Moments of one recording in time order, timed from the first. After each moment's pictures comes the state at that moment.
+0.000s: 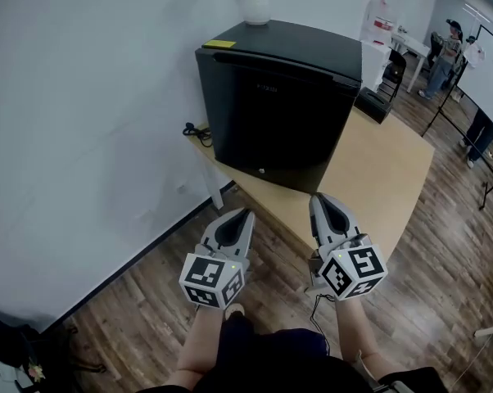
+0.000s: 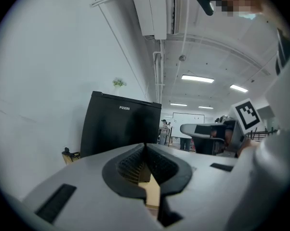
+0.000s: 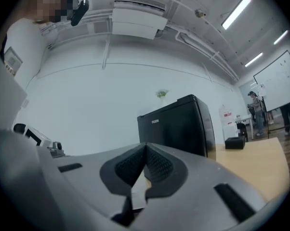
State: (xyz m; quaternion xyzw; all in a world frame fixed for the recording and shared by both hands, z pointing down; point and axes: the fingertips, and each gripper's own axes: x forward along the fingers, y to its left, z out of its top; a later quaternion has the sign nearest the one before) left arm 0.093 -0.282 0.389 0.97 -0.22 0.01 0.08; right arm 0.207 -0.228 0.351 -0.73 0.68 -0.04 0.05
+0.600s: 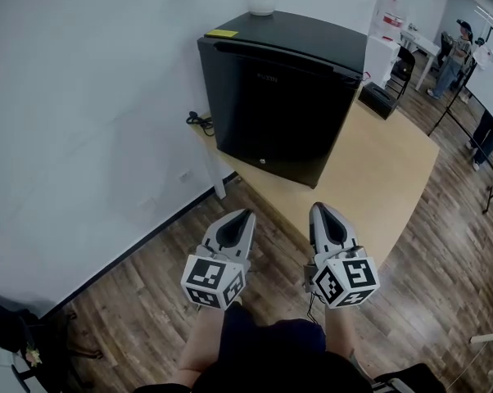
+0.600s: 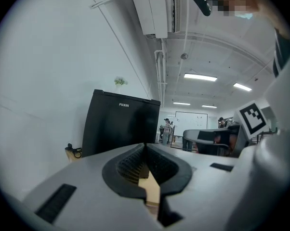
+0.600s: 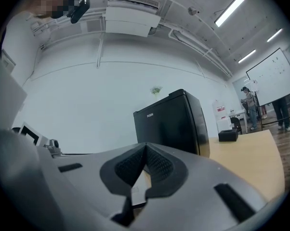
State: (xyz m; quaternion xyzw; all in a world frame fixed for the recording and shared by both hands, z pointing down) left arm 0.094 -0.257 0.403 0.97 -0.24 0.02 0.09; right arm 0.210 -0.199 0.381 -0.74 0.67 -0.07 0.06
